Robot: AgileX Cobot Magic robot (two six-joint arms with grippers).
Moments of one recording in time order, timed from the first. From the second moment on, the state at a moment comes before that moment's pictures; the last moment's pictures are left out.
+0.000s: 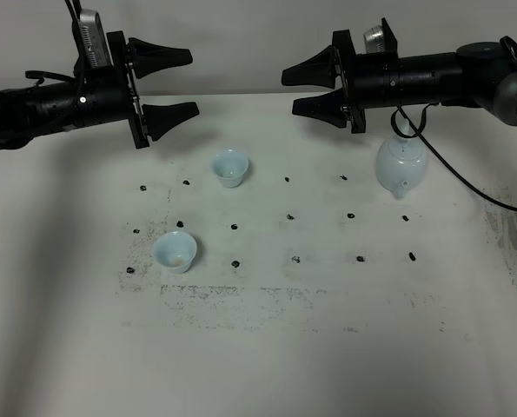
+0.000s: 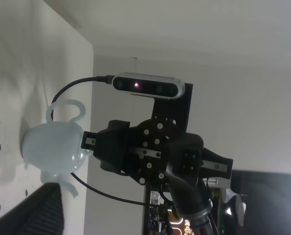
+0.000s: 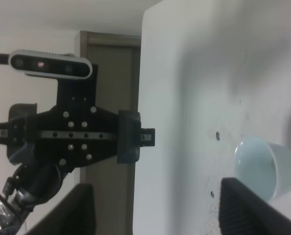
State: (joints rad) left arm 0.03 2.45 -1.77 -1.70 1.19 0.60; right arm 0.01 2.52 -2.06 1.46 1.21 -0.48
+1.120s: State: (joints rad) left arm 0.18 1.59 -1.77 -0.69 1.19 0.34; right arm 0.01 2.44 -2.27 1.13 1.21 -0.50
